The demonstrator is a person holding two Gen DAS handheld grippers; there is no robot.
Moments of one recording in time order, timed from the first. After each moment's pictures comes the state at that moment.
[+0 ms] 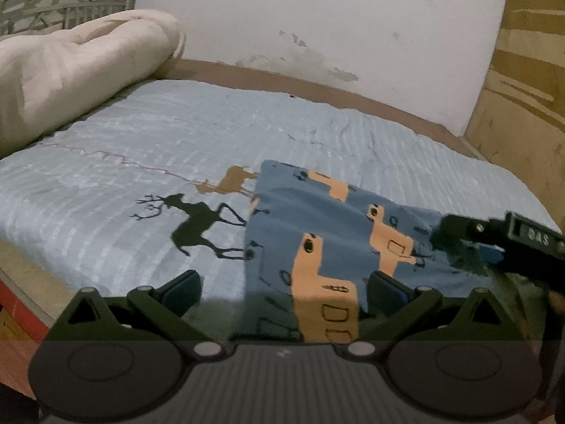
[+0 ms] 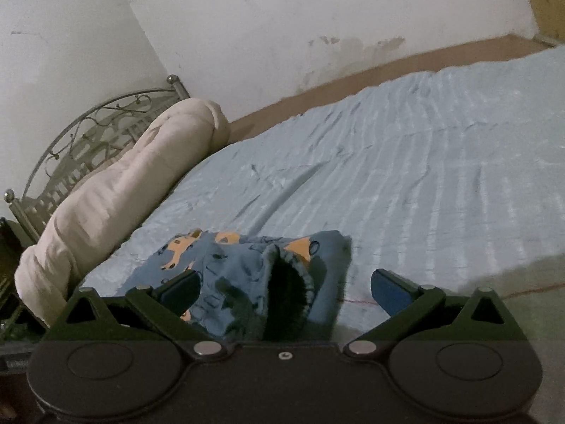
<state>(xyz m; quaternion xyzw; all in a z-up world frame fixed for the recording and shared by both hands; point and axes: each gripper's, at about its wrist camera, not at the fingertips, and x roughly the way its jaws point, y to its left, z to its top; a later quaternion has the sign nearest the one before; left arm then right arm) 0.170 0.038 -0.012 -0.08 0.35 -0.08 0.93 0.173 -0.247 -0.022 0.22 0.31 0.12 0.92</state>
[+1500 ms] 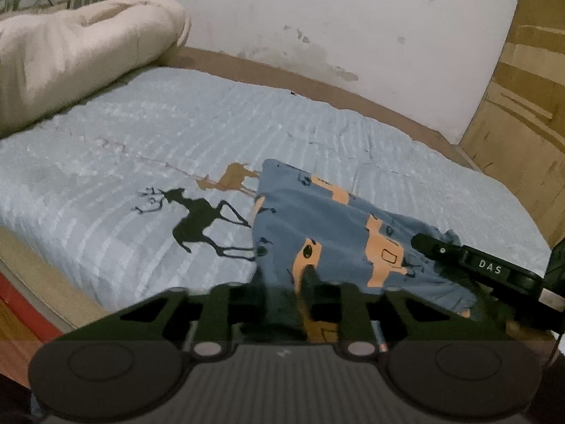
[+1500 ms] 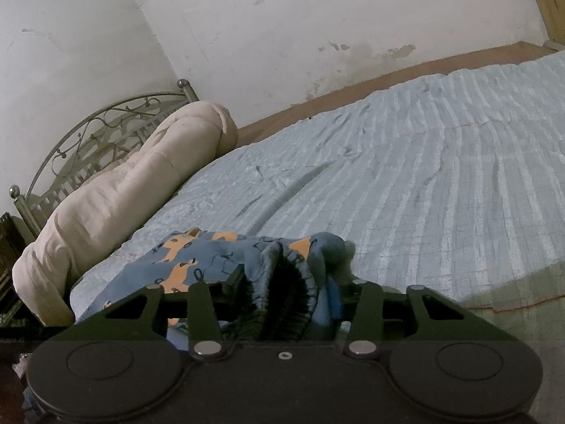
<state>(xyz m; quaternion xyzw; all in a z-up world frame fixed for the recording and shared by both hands) 0.168 0.049 -0.004 -0.11 0.36 -0.08 0.92 0.175 -0.240 -0.041 0.21 0.28 0.13 0.93</state>
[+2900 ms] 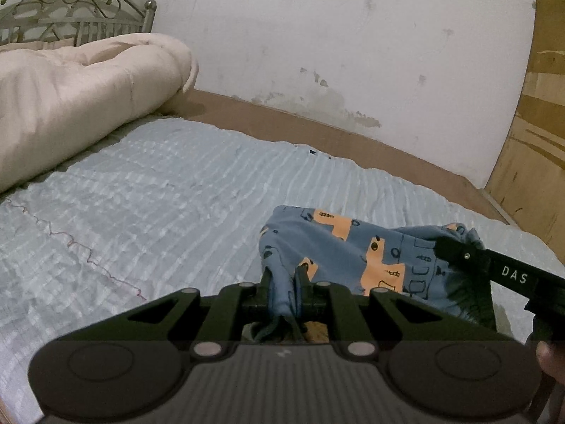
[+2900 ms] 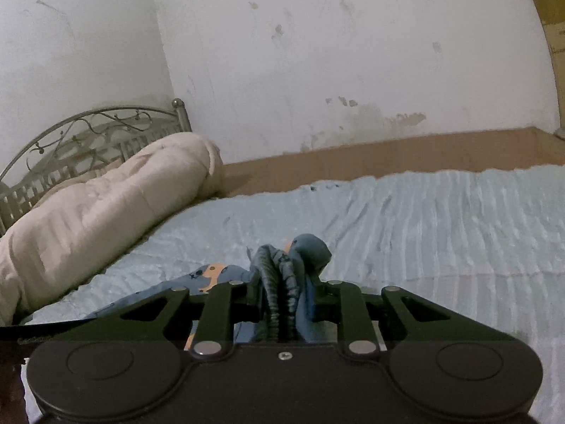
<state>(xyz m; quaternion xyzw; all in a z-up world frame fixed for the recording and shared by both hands) 0.288 0.037 0.006 -0.11 0.29 -0.04 0.95 0.290 -0.203 0.004 0.12 0.21 0.08 0.97</state>
